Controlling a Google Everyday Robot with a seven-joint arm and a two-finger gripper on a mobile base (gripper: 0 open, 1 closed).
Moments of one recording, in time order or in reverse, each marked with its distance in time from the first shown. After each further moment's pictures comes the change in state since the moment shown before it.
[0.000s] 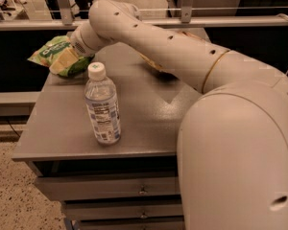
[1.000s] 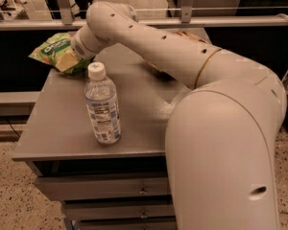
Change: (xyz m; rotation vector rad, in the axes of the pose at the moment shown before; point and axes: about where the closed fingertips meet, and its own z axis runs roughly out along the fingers) arm 0.020 -0.003 0.013 -0.012 0.074 0.050
